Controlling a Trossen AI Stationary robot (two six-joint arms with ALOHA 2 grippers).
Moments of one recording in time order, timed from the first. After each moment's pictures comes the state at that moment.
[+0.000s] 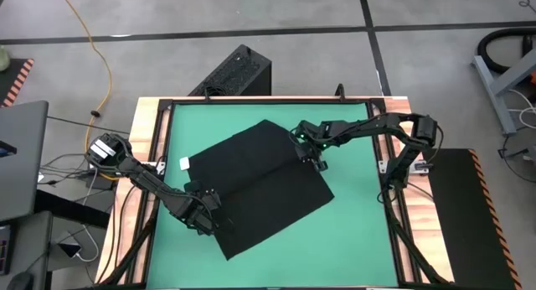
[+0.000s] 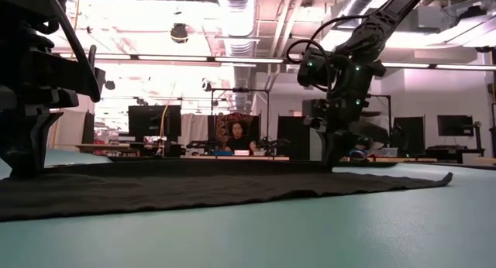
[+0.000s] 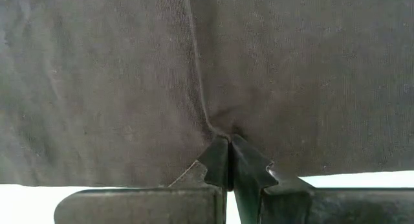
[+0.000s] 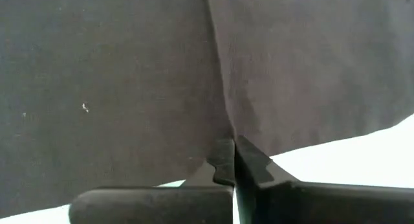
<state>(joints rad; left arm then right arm) -0.56 1.61 0.78 -0.81 -0.27 -0.93 -0.35 1.66 0.89 -0.39 -0.01 -0.68</state>
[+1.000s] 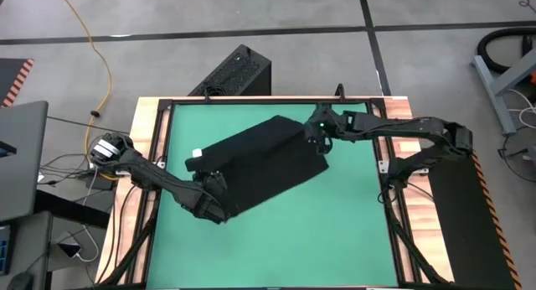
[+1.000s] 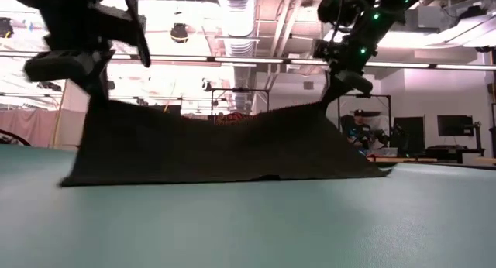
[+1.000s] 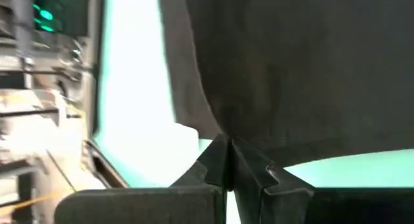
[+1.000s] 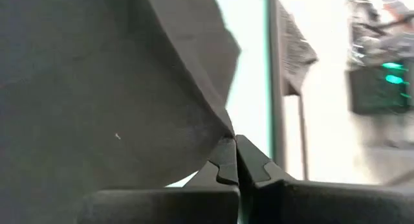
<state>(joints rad) -0.43 1.62 1.10 -1.35 -0.67 -0.79 -0.32 1.30 0.94 -0.46 0.38 -0.55</state>
